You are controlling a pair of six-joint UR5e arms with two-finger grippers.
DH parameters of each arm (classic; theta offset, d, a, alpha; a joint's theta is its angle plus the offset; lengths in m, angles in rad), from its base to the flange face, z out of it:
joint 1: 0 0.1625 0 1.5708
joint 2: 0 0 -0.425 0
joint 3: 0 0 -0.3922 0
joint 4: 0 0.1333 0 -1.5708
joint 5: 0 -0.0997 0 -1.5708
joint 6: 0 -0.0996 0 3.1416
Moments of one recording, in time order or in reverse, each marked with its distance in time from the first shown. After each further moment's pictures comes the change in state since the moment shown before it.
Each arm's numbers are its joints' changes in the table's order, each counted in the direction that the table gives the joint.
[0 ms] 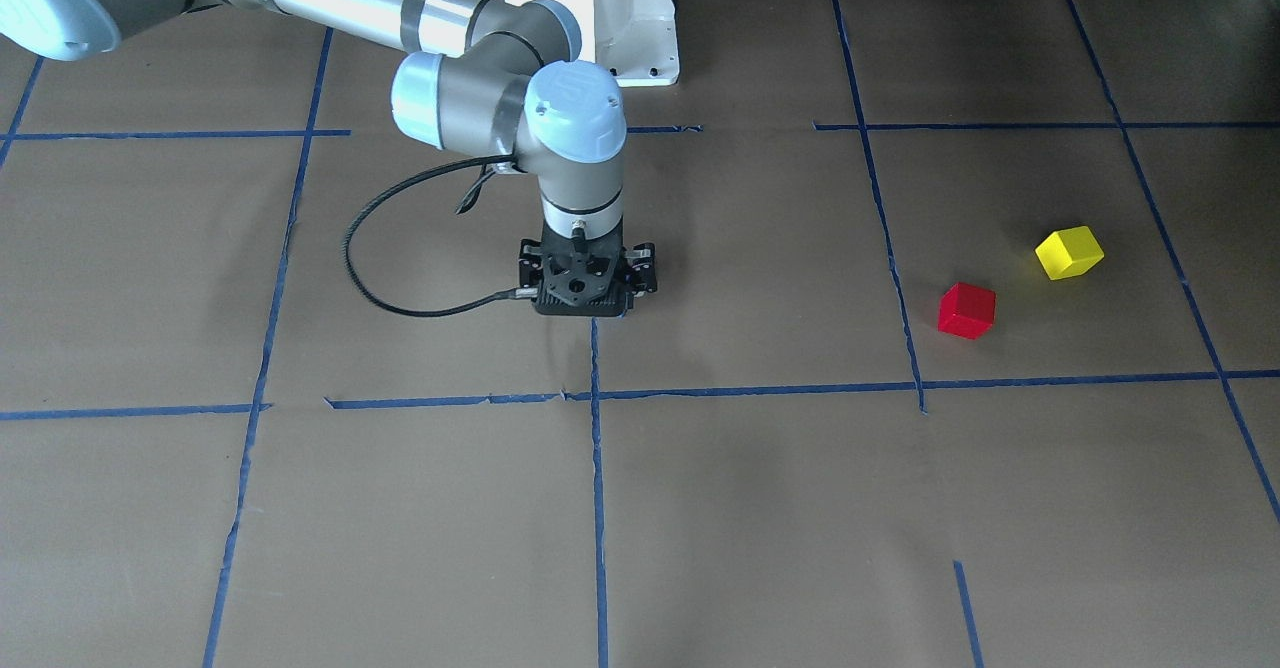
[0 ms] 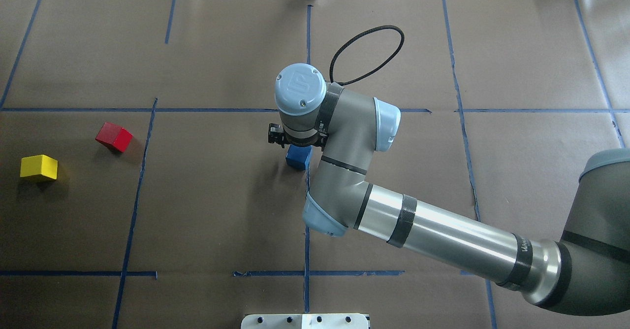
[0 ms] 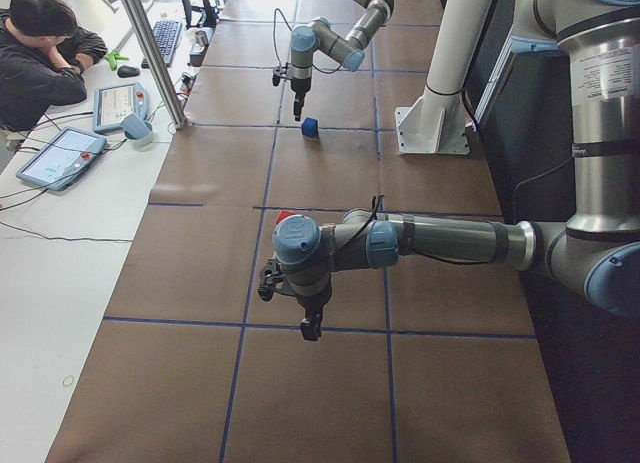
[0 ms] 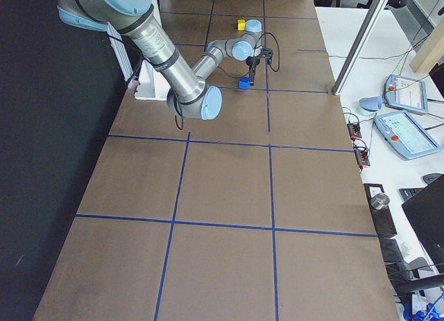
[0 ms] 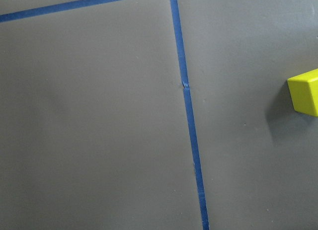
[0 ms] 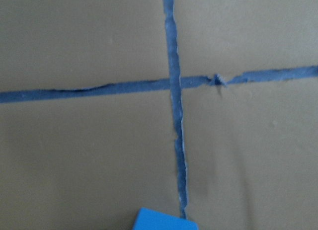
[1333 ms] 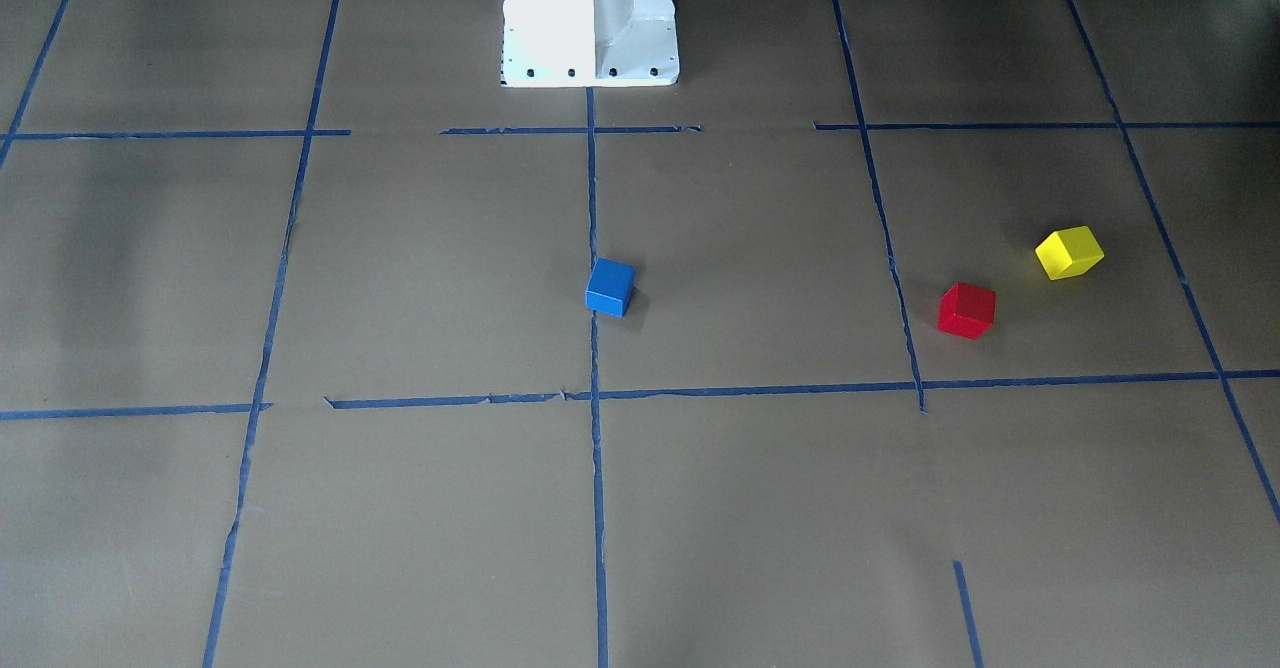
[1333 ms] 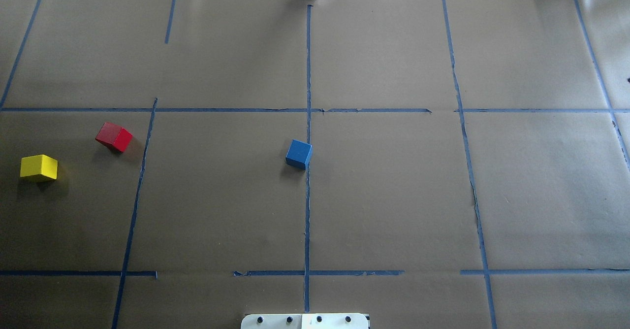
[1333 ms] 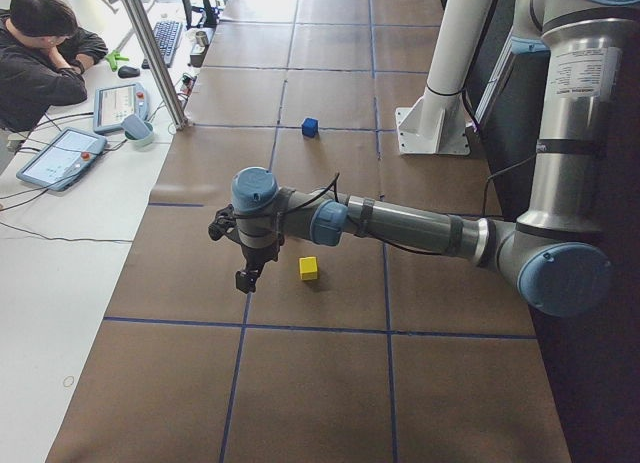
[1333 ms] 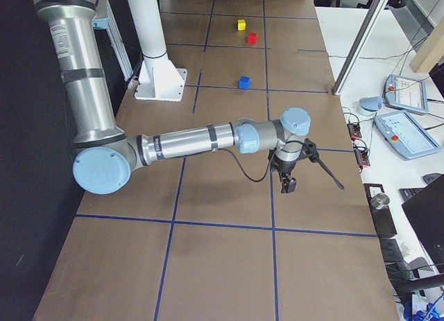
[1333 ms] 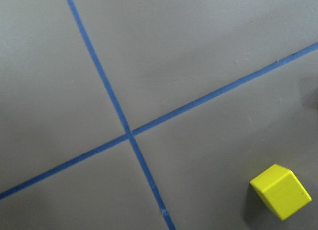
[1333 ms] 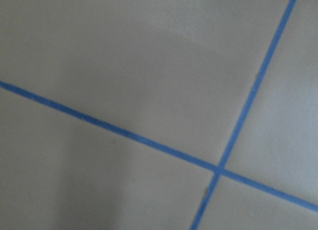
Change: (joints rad) left arm 0.082 -0.210 0.094 -0.260 0.000 0.009; right arm 0.849 -0.809 0.232 -0.034 -0.354 1.423
